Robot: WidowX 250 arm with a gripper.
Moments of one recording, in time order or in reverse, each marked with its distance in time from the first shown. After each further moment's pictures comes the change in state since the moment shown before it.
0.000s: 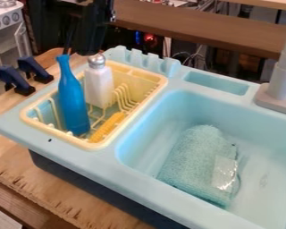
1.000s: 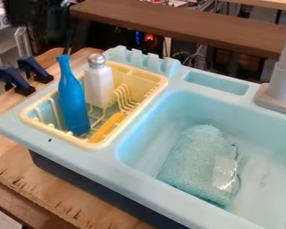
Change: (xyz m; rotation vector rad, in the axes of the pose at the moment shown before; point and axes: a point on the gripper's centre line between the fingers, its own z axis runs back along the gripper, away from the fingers) arm 0.007 0.051 0.010 0.053 -0.181 -0.195
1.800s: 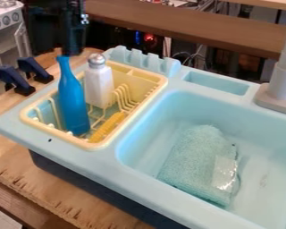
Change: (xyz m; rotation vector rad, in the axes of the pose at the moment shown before) arm 0.034 -0.002 -0.032 -0.206 0.049 0.022
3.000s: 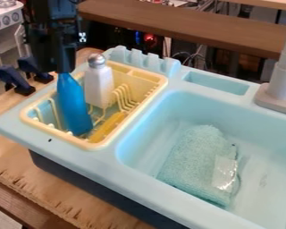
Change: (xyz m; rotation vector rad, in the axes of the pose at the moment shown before) arm 0.001 0.010 -0.024 -0.062 0.065 0.041
